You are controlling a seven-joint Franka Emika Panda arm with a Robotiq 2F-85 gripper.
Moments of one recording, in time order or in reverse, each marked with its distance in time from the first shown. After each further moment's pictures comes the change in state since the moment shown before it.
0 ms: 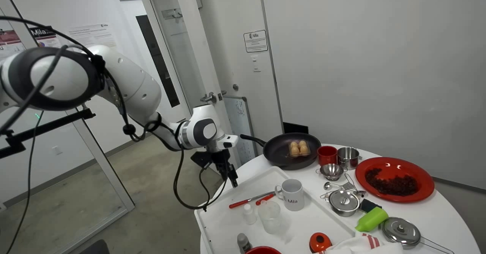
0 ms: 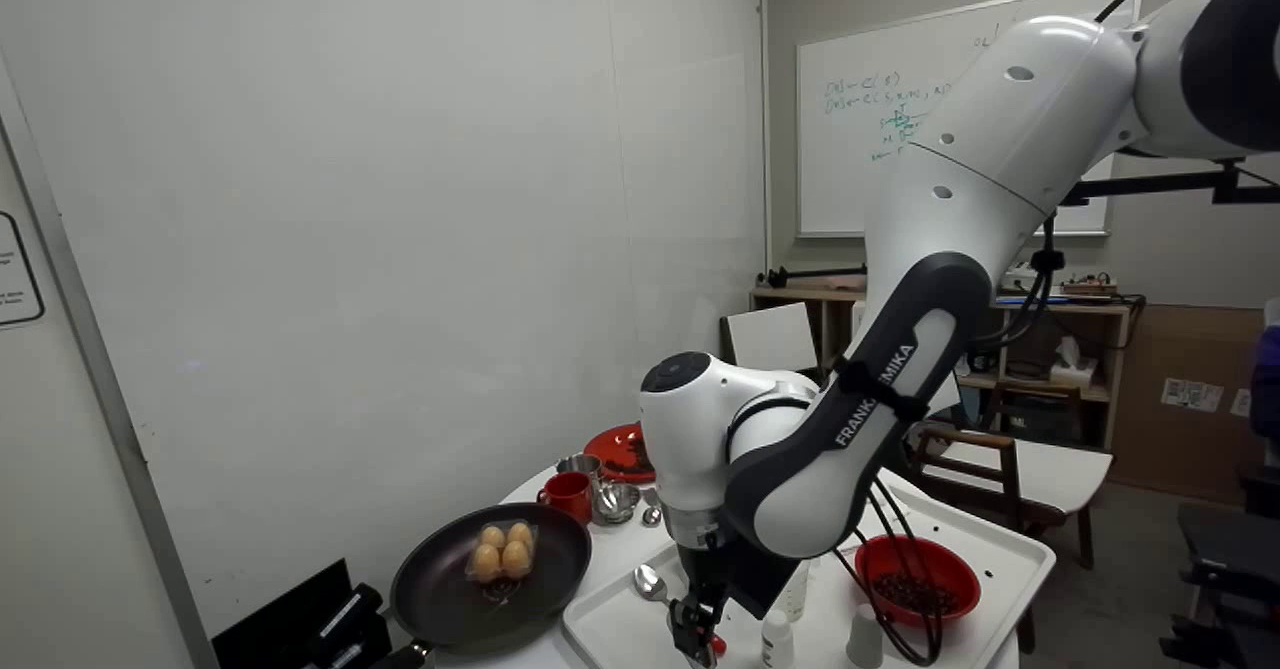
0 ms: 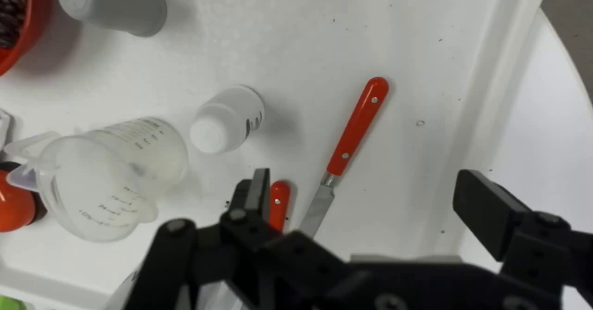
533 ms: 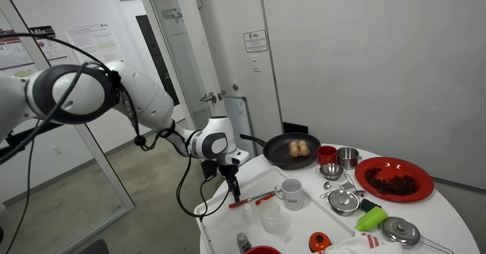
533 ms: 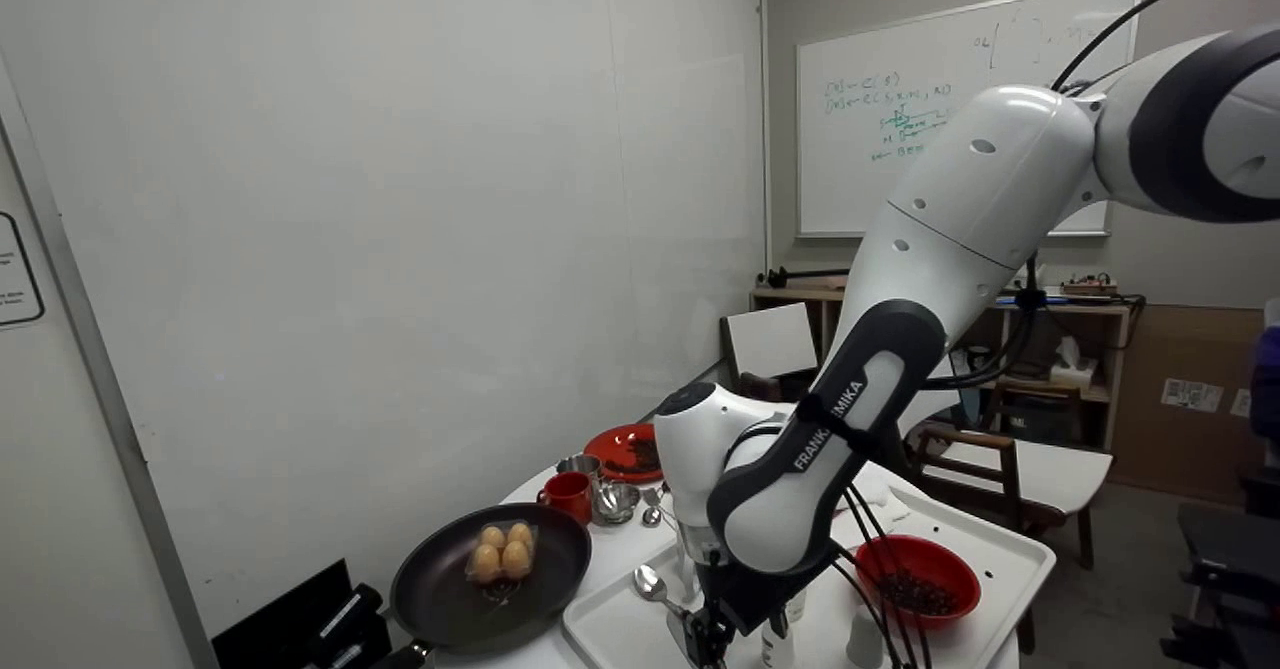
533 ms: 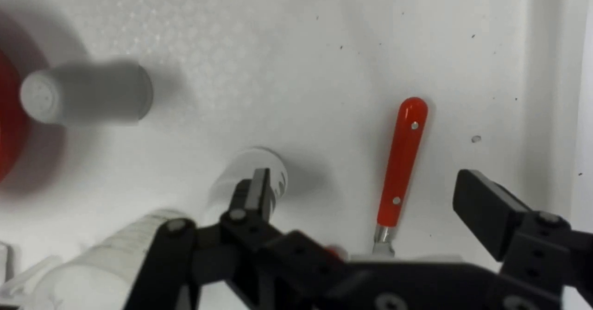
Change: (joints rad) arm 0.000 0.115 -0.058 0.077 0.229 -0.033 0.042
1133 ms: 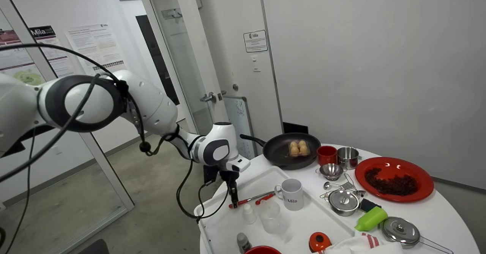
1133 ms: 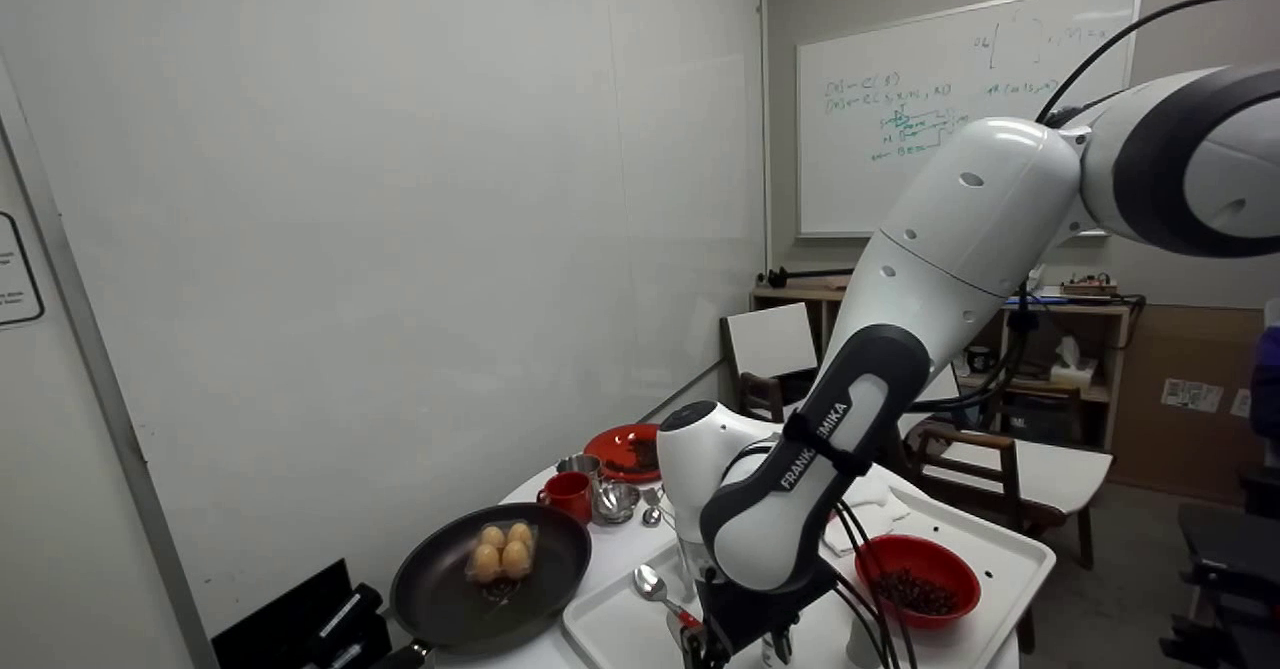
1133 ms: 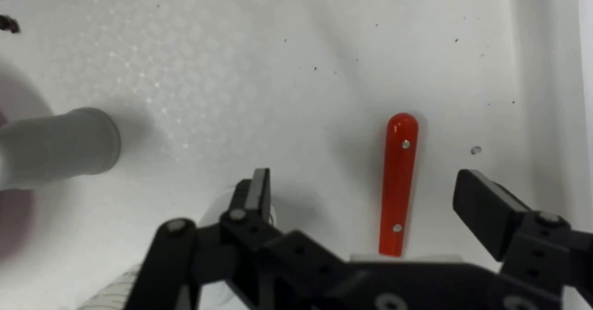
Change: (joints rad) arm 0.001 0.061 -0.001 0.047 0.083 -0.001 0.044
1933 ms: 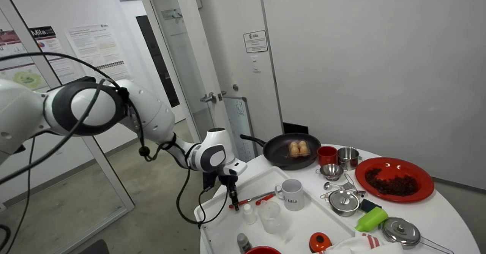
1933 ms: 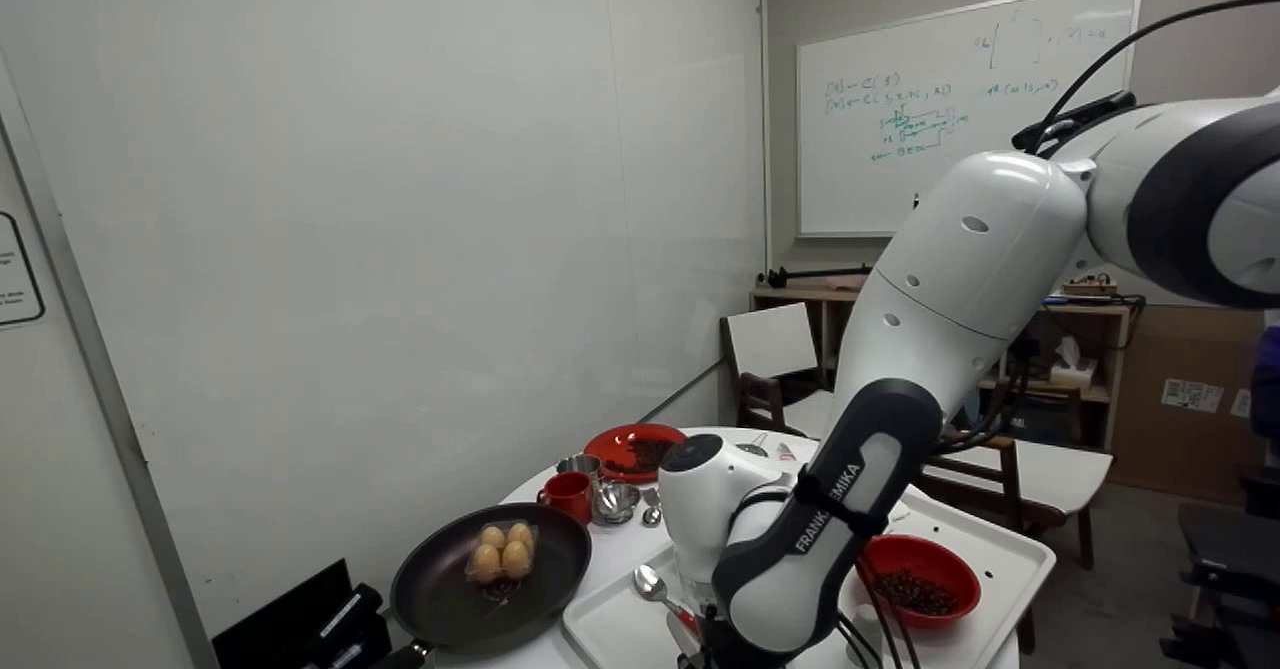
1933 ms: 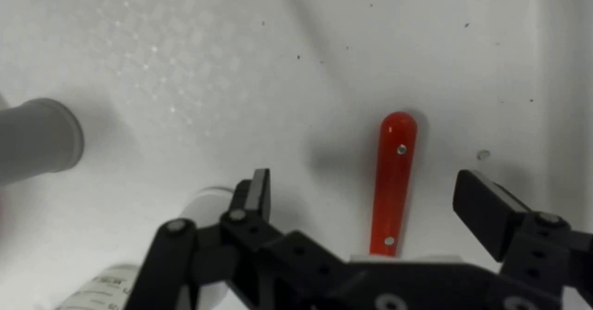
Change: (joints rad) arm 0.088 0.059 -0.067 0.011 -0.006 0.104 0.052
